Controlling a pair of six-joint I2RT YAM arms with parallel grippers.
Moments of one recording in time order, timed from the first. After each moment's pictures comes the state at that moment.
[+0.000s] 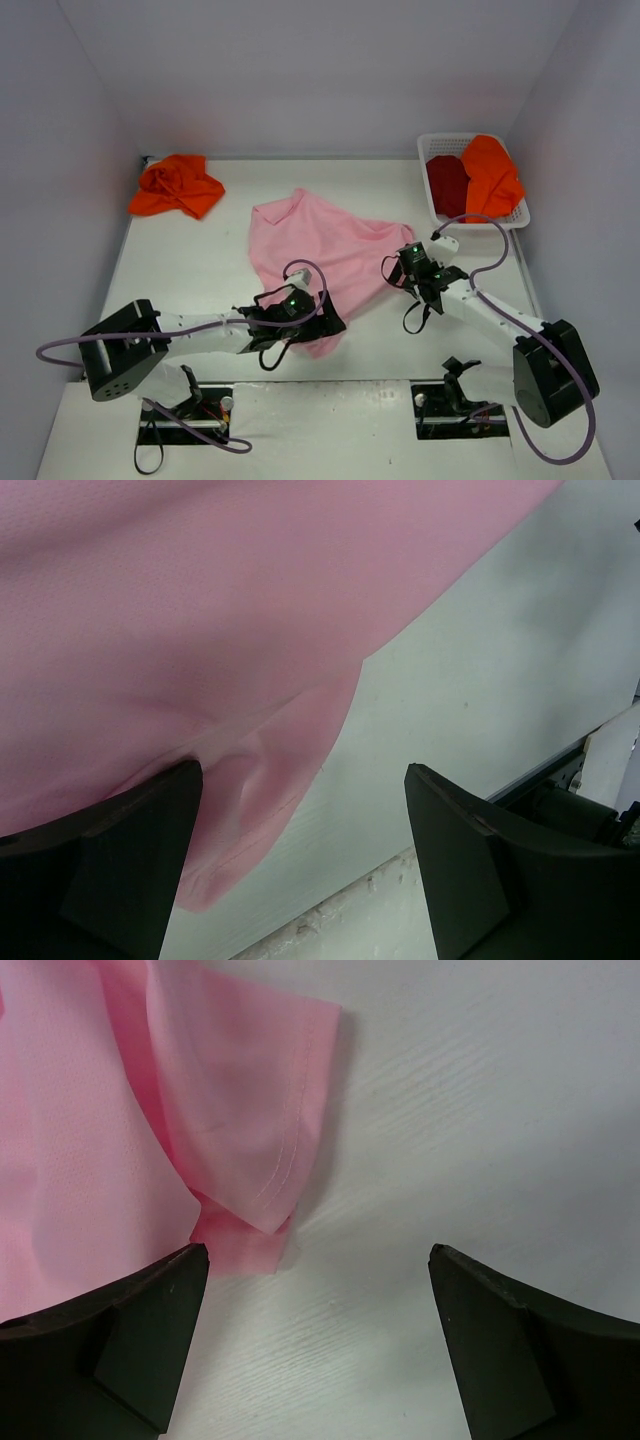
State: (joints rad) left arm -1.05 1.42 0.60 0.06 -0.11 -1.15; right arm 0.45 1.23 0.60 -0.40 0.52 0.84
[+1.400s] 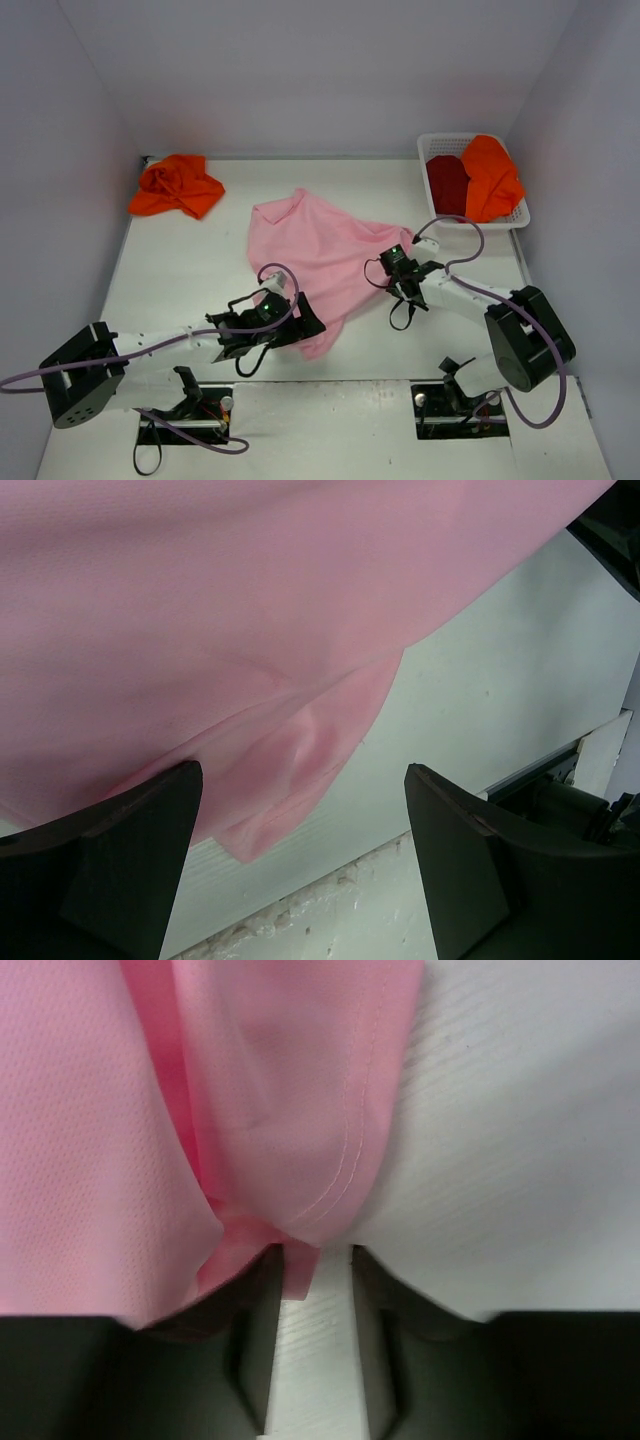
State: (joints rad) left arm -0.99 1.19 0.46 -0.03 -0.10 -1.17; right arm 0.53 1.44 0.65 -0.38 0.50 0.89
